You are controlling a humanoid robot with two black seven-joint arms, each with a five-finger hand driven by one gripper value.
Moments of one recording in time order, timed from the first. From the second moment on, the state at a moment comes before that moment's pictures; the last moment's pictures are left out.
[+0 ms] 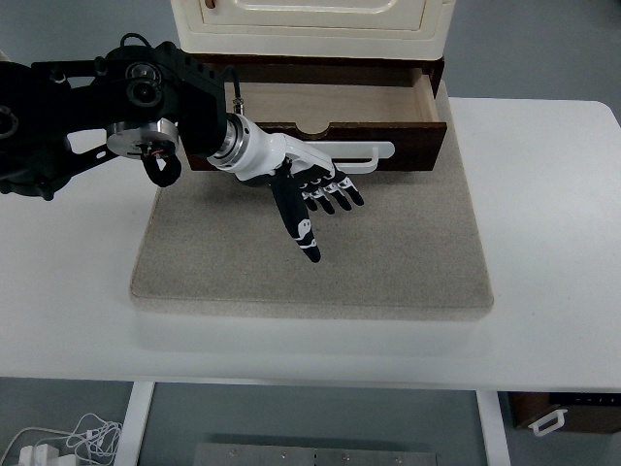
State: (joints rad) left arm -1.44 0.49 -0.14 -1.42 0.41 -0.35 0.60; right arm 0.02 0.00 -0.01 0.18 -0.04 -0.05 0.03
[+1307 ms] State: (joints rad) left arm -1.41 0.46 -0.15 -1.28 0.49 -0.27 0.57; right arm 0.02 0.00 -0.01 0.18 -0.04 -0.05 0.03
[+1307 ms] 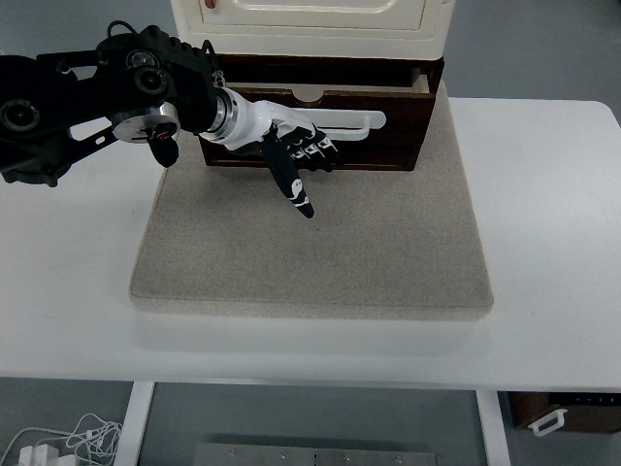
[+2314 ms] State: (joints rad) left arm -1.41 0.44 -0.17 -1.15 0.49 -0.25 0.51; right arm 0.02 0.00 -0.01 0.18 -0.04 -0.05 0.03
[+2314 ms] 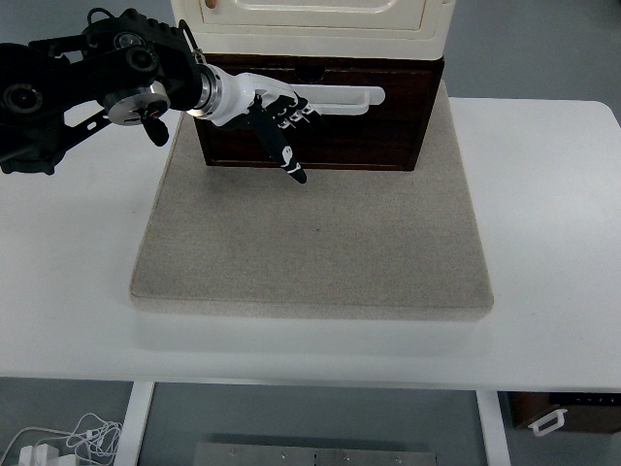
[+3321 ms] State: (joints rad) left arm -1.41 0.44 -0.21 -1.16 0.50 -0.30 0.50; right arm 0.01 0.00 -0.01 0.18 -0.04 -0.05 0.03
